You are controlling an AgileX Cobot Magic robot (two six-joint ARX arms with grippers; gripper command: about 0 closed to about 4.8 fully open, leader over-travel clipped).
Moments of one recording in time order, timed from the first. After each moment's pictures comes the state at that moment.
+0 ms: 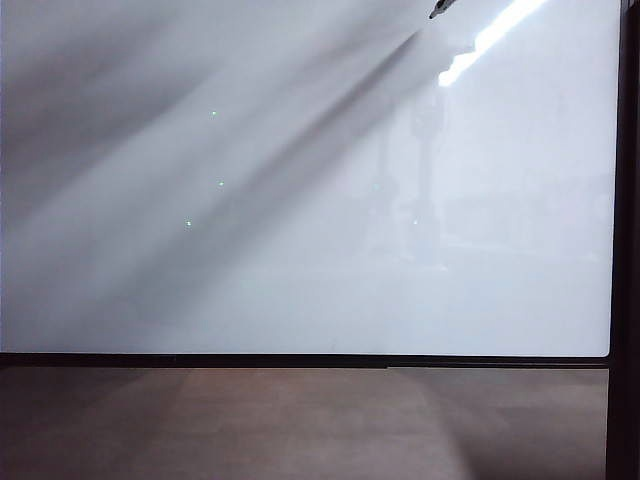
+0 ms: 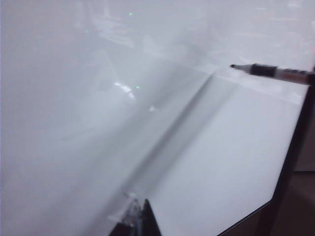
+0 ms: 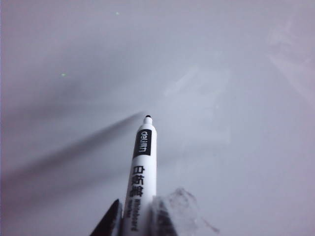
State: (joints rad) left arm -0.59 1.33 1.32 -0.02 -0.09 0.07; right arm 0.32 1.40 1.41 -0.07 0.04 -0.13
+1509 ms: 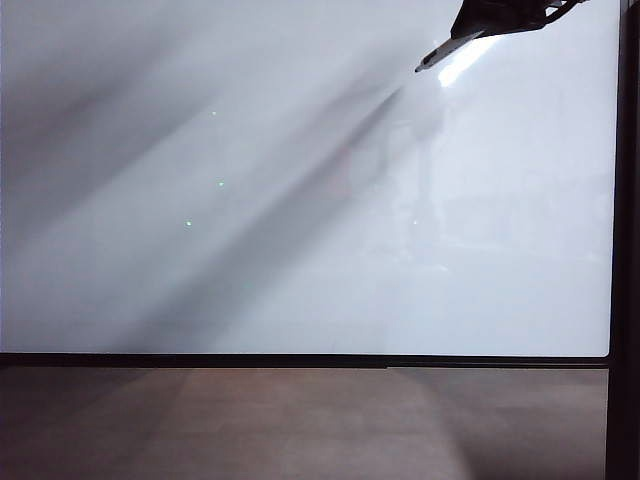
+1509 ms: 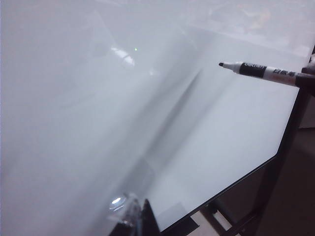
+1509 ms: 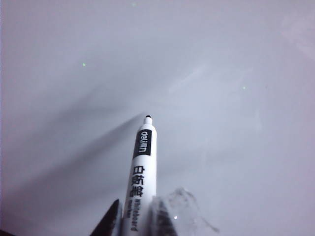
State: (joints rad) left arm -0.59 1.34 1.32 -0.16 -0.09 0.12; right arm 0.32 1.39 1.12 0.22 -0.02 -0.06
